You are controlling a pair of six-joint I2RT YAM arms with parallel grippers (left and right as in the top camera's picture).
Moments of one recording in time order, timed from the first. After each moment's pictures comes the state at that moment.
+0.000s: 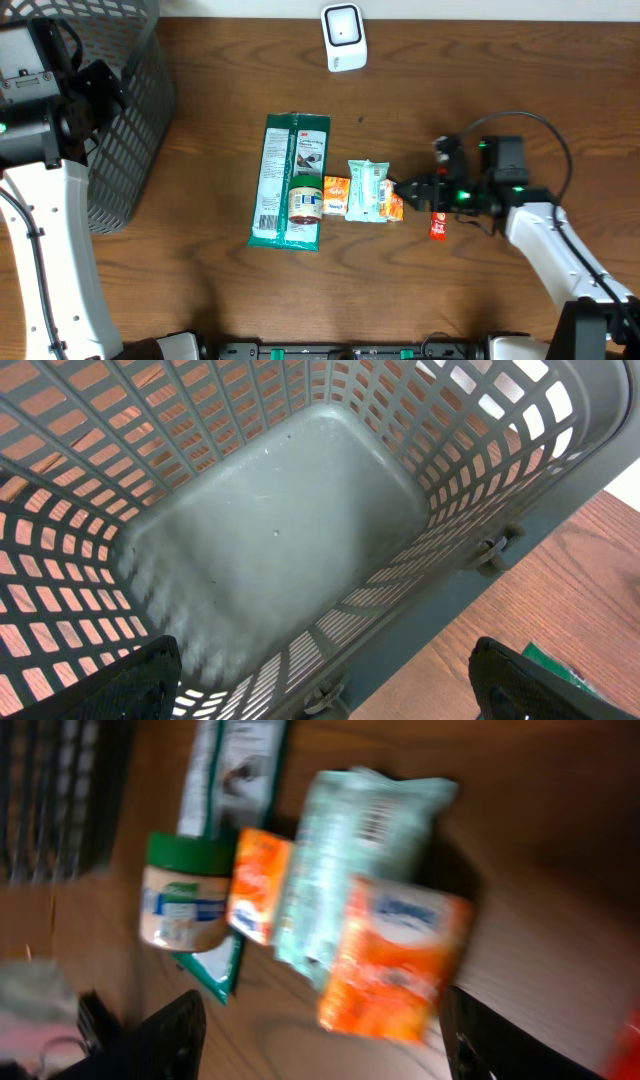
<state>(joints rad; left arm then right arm) 0.23 1.47 1.73 -1.13 -0.22 -0.35 0.03 1.45 0.77 -0.42 -0.73 0.17</state>
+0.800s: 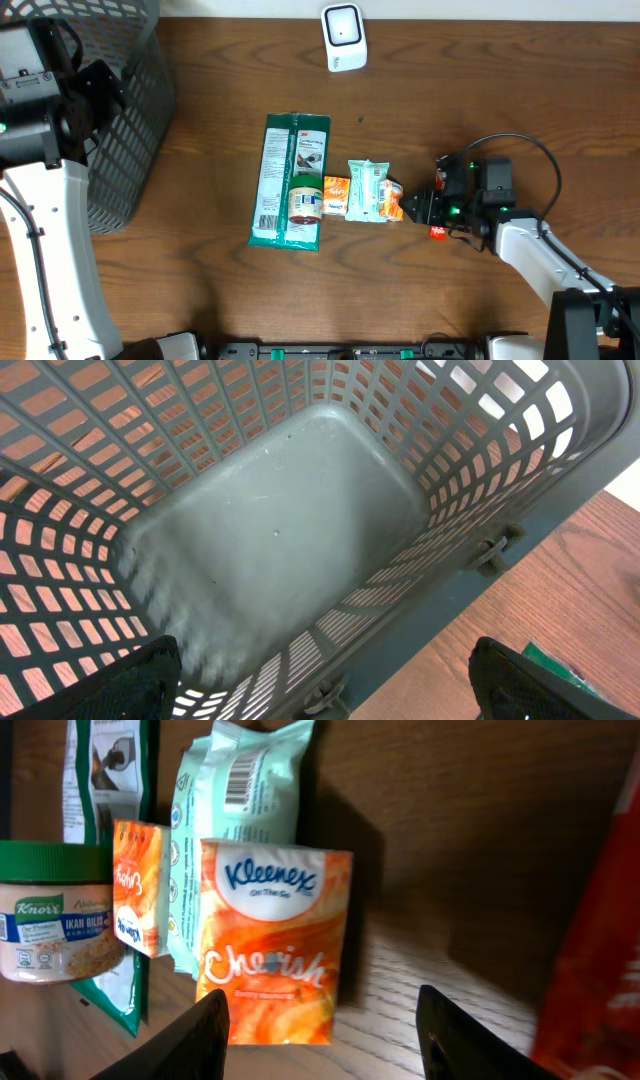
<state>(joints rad) 0.23 1.47 1.73 -1.13 -0.22 -0.35 0.08 1.47 0.60 -0.21 -0.55 0.30</state>
